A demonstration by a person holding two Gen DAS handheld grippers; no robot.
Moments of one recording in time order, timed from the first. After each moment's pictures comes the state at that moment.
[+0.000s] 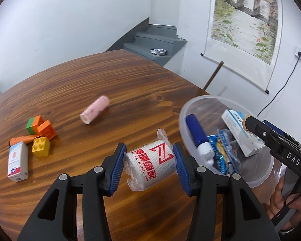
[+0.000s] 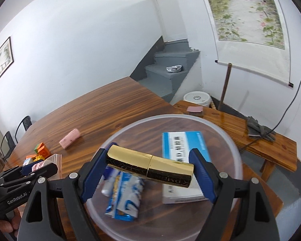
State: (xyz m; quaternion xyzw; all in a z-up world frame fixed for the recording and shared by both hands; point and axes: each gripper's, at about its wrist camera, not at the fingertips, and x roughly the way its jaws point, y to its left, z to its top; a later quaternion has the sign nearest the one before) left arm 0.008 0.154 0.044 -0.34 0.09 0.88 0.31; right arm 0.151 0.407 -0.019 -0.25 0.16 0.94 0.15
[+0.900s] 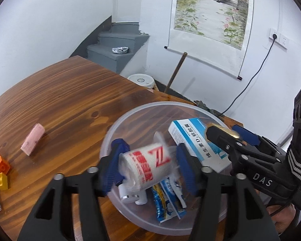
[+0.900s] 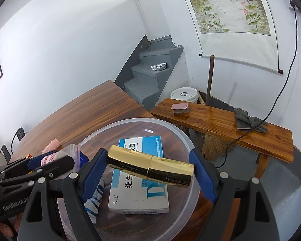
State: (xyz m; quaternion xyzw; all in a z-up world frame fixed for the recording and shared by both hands) left arm 0.019 0.254 0.051 -0.34 0.12 0.84 0.41; right arm 0.160 0.465 -0.029 -0.25 0.20 0.93 0.18
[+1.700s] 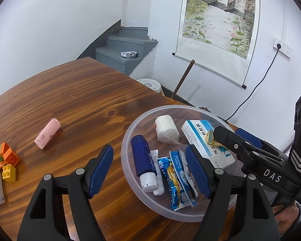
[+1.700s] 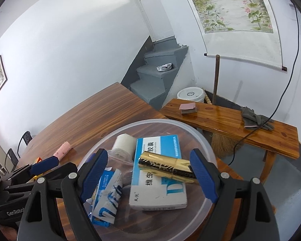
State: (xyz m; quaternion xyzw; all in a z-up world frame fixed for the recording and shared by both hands) left arm 0.016 0.221 0.057 -0.33 0.09 0.85 0.39; right arm 0.160 0.449 -0.020 -0.24 0.21 0.94 0.15
